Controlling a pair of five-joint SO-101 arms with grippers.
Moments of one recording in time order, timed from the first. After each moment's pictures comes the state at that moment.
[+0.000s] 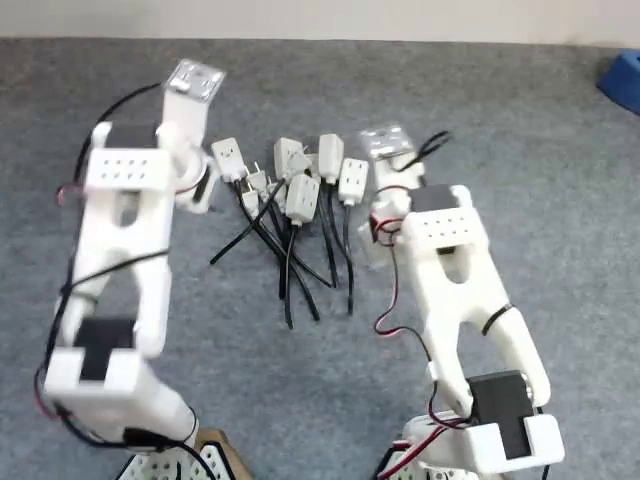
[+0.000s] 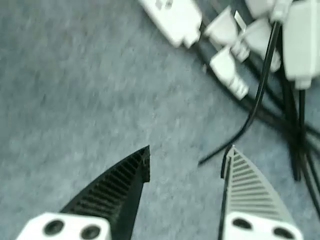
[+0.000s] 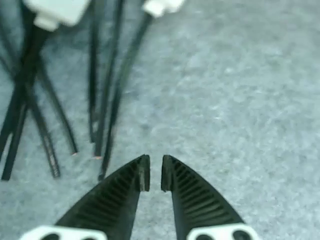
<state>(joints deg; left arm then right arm) -6.7 6.1 -2.4 77.5 -16.7 -15.5 -6.9 22.0 66.0 6.0</state>
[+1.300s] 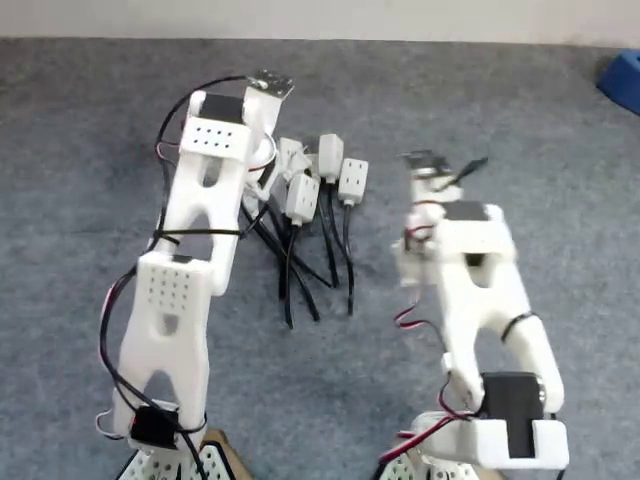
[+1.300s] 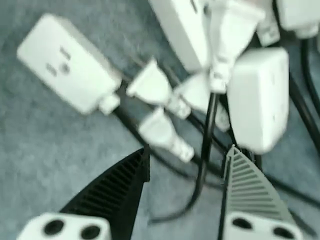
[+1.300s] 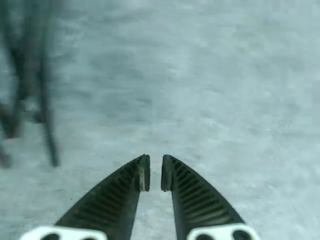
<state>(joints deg) 3.9 53.9 -61.8 100.7 -10.6 -4.6 -6.9 30.2 64.3 6.8</state>
